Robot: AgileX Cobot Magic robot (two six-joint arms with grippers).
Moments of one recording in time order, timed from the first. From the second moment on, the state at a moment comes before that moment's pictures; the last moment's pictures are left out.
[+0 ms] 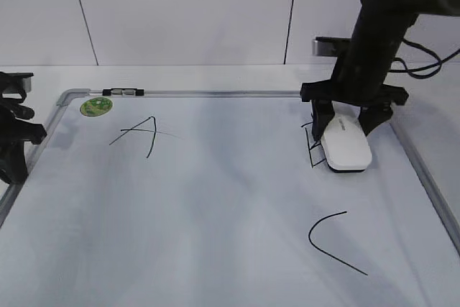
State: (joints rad) left arm 0.00 1.97 -1.29 -0.11 0.99 0.13; right arm 0.22 2.15 -1.76 0.11 1.21 0.11
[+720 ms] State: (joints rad) left arm 0.00 1.97 -1.29 -0.11 0.99 0.13; right arm 0.22 2.20 -1.79 0.11 1.21 0.11
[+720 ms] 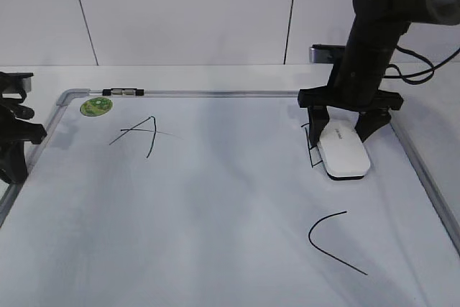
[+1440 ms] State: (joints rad) left arm 0.00 1.97 -1.29 -0.11 0.99 0.13; right arm 0.22 2.20 -1.79 0.09 1.21 0.10
